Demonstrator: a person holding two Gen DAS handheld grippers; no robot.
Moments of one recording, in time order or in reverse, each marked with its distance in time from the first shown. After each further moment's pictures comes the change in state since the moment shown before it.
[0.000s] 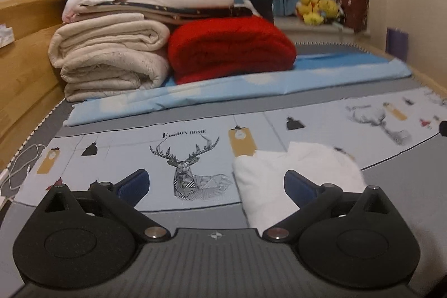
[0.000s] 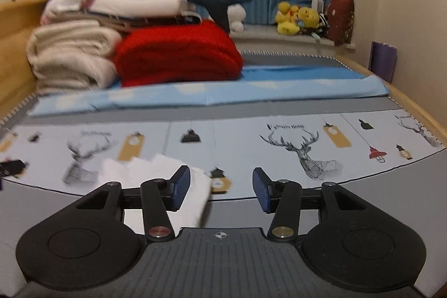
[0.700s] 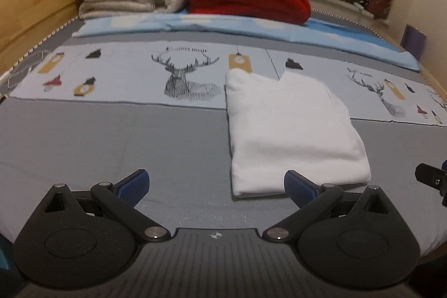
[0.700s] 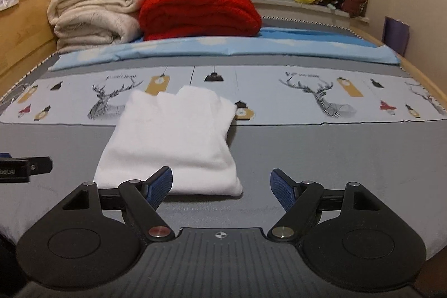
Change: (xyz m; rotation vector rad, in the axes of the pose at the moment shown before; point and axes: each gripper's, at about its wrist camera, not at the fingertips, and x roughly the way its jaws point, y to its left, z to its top) left arm -0.019 -0.017 -0.101 -0.205 0.228 0.004; right arm -0.020 0.034 -0.092 -0.055 0.166 0.011
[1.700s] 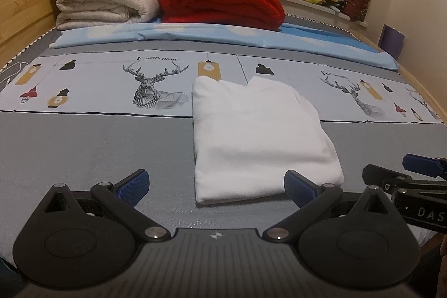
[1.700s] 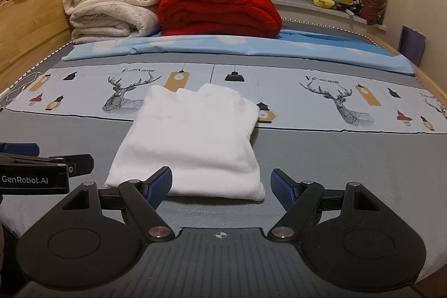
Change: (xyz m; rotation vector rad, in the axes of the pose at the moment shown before) left arm -0.003 -0.025 -0.002 0.047 -0.050 -0.092; right arm 0.005 0.023 0.004 -0.056 -0.005 0.057
